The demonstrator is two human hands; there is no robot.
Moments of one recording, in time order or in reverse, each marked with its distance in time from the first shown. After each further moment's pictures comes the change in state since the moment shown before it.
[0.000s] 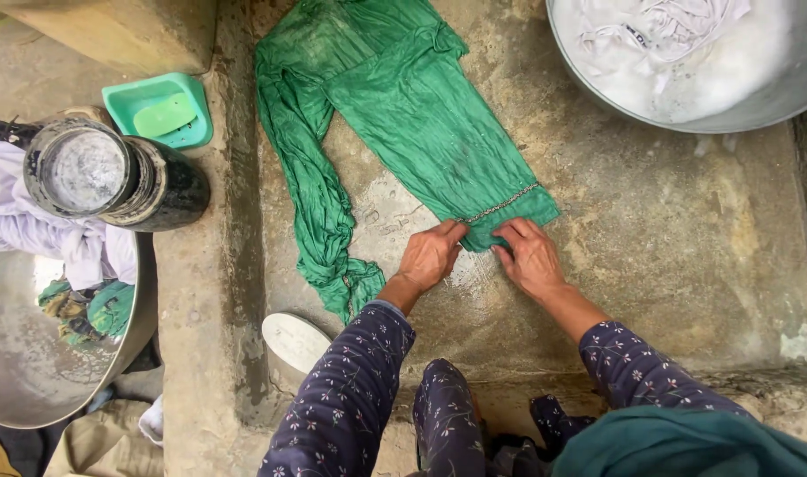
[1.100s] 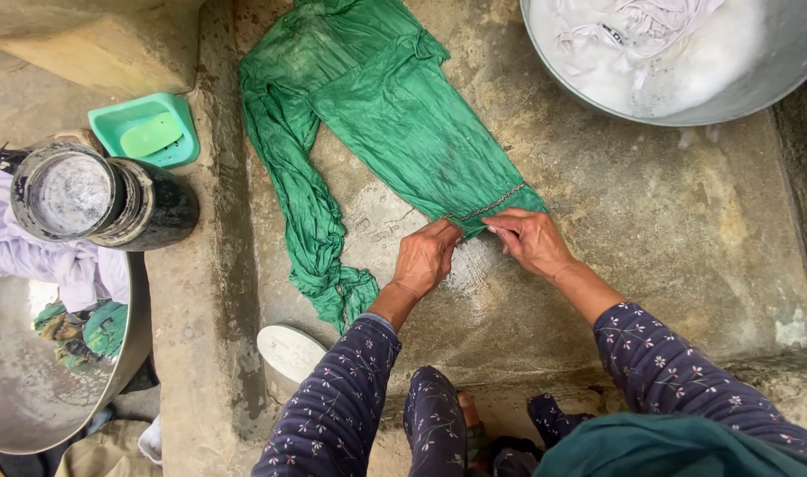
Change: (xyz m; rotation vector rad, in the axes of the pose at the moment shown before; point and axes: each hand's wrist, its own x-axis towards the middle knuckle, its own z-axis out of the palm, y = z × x) left_hand 0.006 0.021 -0.018 -0.109 0.168 0.041; right_hand 0.022 0.015 -0.029 0.201 -0.047 0.119
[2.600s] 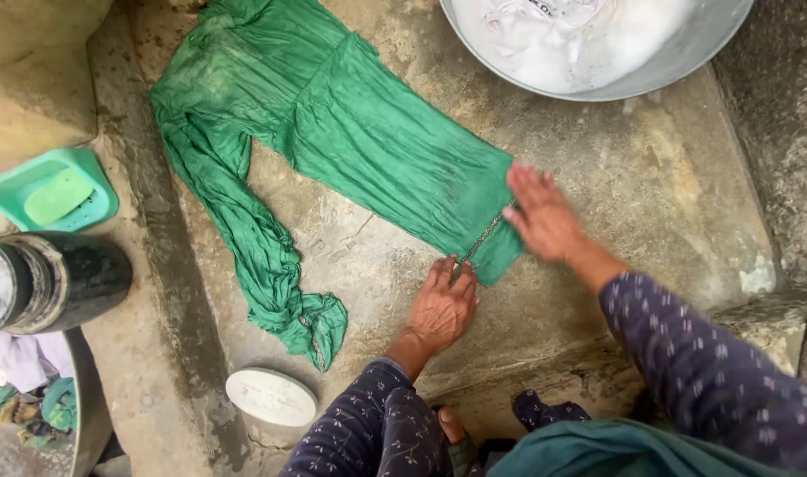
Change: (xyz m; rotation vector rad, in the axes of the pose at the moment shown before) left_hand -0.041 0.040 0.077 0.428 -0.463 0.293; right_hand -0.020 0.080 -0.040 -0.401 -0.245 0.198
